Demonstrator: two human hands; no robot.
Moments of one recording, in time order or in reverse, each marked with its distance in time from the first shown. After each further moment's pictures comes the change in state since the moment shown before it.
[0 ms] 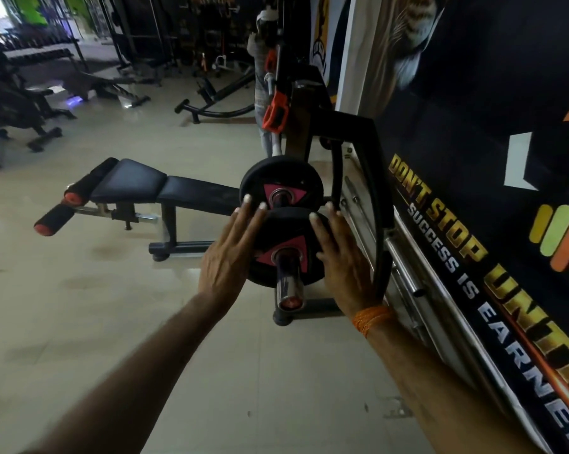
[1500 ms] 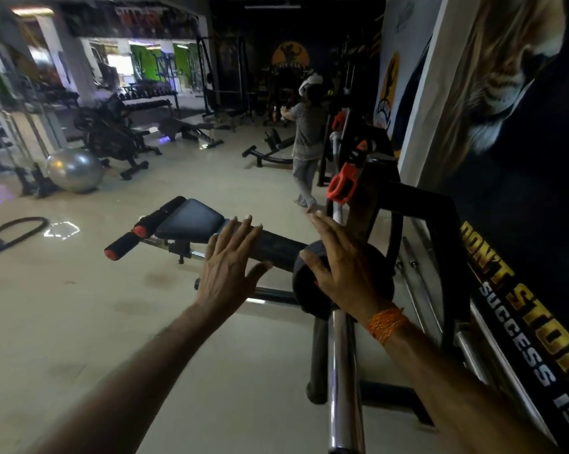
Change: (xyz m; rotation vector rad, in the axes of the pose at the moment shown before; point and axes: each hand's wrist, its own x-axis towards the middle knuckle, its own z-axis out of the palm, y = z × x) left_hand 0.106 -0.117 -0.033 0.142 0.040 -0.224; right_hand 0.203 -0.049 0.043 0.479 -0.091 -0.171
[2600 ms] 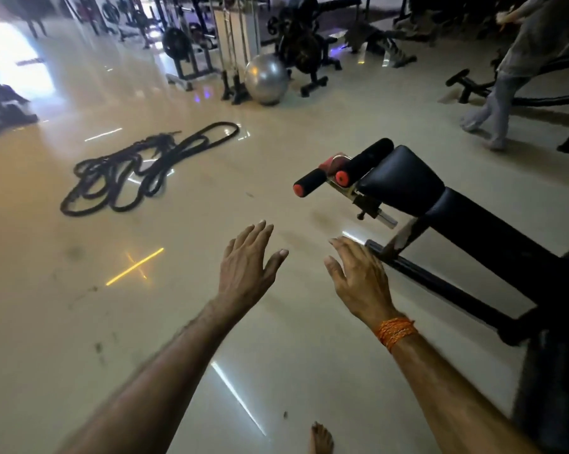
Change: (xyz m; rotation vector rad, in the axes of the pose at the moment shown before) left_hand -0.110 -0.563 -0.059 0.164 -0.126 -0.716; right_hand 0.179 -0.272 0.565 0.153 -0.570 -0.064
